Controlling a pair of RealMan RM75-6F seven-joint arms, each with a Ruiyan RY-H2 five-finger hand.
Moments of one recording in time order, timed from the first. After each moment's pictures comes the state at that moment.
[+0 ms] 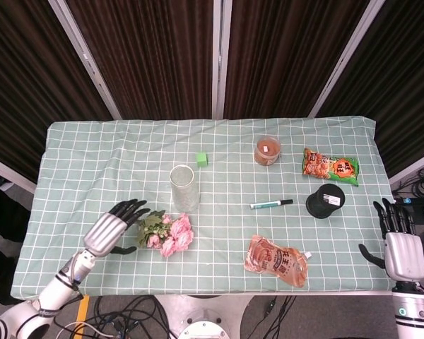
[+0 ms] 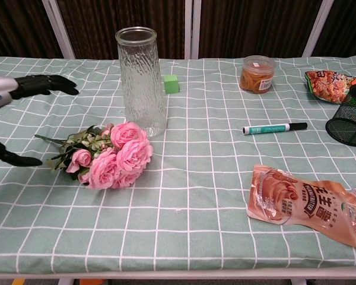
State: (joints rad) left arm -0.44 -1.45 -0.02 -1.41 1.72 1.19 -0.07; right arm 0.06 -1.25 0.10 -1.54 -1.46 1.51 -0.07
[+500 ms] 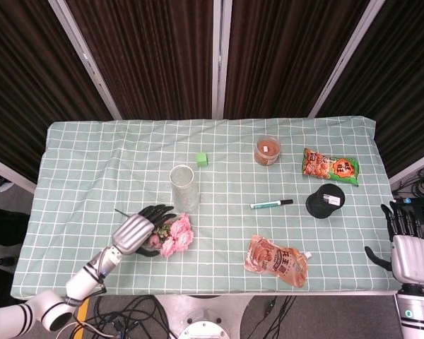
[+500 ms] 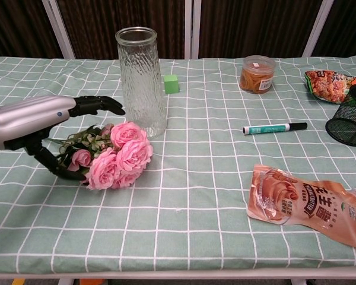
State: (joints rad) left arm -0.55 -1.55 -0.02 -1.39 1.66 1.07 -0.10; right arm 0.05 -1.26 0.10 -1.48 -1.44 1.50 0.00
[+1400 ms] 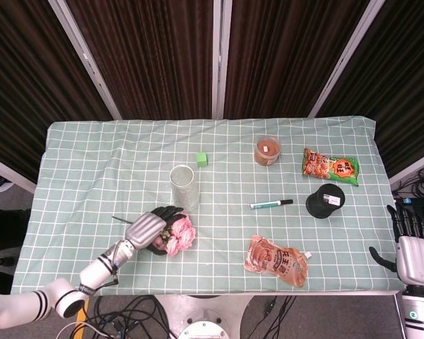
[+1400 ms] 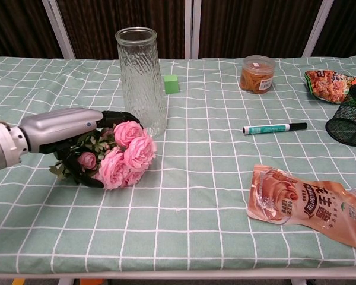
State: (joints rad) left arm -0.65 -1.60 -0.02 -1.34 1.57 0.94 -0.12; right arm 0.04 -1.26 0.10 -1.46 -1.43 1.51 0.03
